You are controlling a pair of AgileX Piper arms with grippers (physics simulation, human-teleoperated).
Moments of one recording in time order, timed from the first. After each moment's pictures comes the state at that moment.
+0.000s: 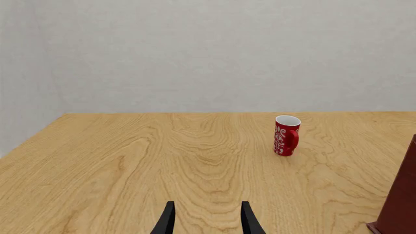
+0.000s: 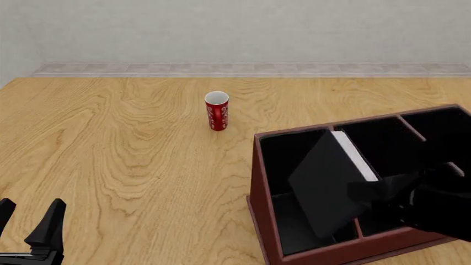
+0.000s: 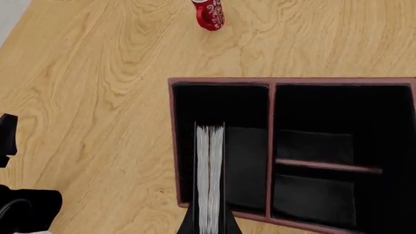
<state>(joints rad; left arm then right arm) 0.00 0.01 0.00 -0.01 0.00 0.60 0.70 -0.80 0.85 0.36</state>
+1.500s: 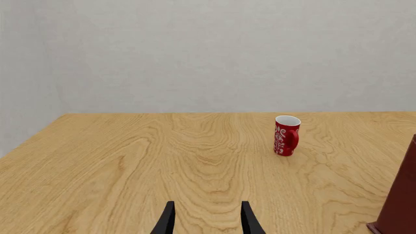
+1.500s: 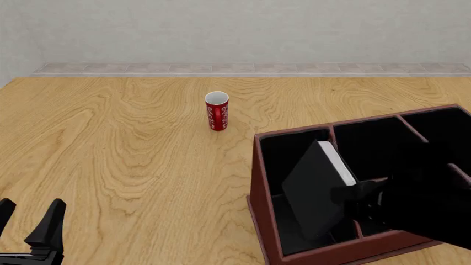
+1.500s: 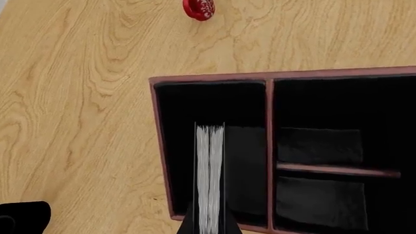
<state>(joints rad) 0.00 0.01 0.00 -0.01 0.00 0.59 0.78 -0.70 0.71 0.39</state>
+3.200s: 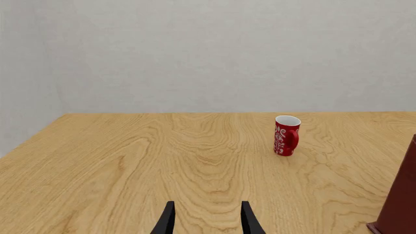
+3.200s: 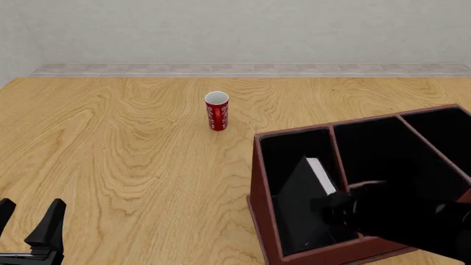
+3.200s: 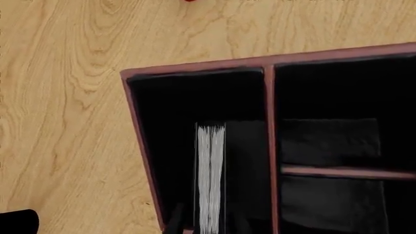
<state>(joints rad) 0.00 0.01 0.00 -0.01 0.00 0.59 0.88 -0.58 0.55 0.44</state>
